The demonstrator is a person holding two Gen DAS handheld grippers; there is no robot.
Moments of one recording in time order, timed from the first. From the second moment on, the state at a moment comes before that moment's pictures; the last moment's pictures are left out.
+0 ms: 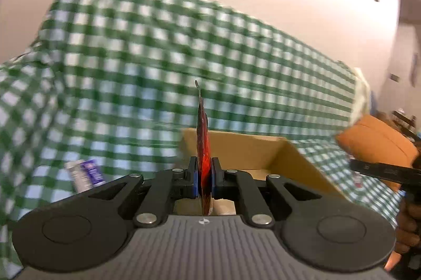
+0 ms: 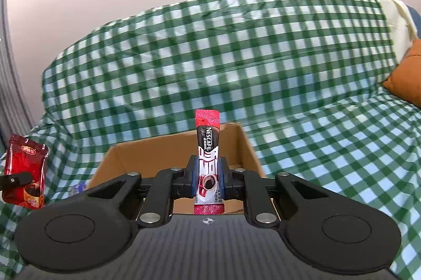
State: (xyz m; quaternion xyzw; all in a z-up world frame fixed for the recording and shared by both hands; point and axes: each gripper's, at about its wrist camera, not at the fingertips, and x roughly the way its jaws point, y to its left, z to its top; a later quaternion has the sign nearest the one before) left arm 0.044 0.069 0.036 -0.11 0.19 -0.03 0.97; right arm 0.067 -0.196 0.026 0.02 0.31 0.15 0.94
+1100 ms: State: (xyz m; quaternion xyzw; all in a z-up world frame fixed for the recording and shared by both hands) left arm 0.054 -0.018 0.014 -0.03 0.19 -0.16 0.97; right arm 0.071 -0.186 0.027 -0.03 0.29 0.17 0.94
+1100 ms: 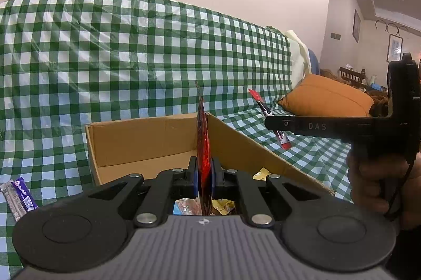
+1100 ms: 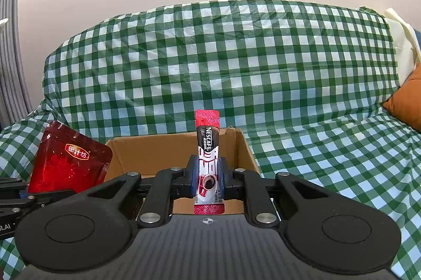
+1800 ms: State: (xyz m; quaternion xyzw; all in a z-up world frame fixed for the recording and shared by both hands) left arm 0.055 -0.017 0.016 -0.03 0.19 -0.16 0.97; right arm 0.070 -0.181 0.030 -0.05 0.29 0.19 0.94
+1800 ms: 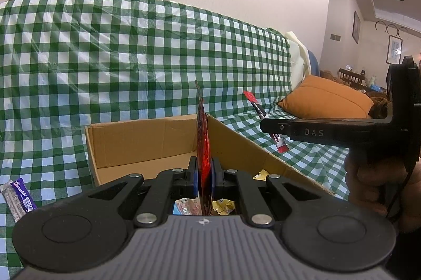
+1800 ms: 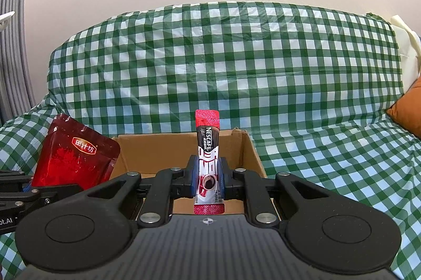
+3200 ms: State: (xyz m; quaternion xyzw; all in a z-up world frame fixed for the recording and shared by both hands) left arm 0.056 0.028 0.019 -0.07 0.22 -0.11 0.97; right arm 0.078 -0.170 0.026 -0.04 0.29 0.21 0.93
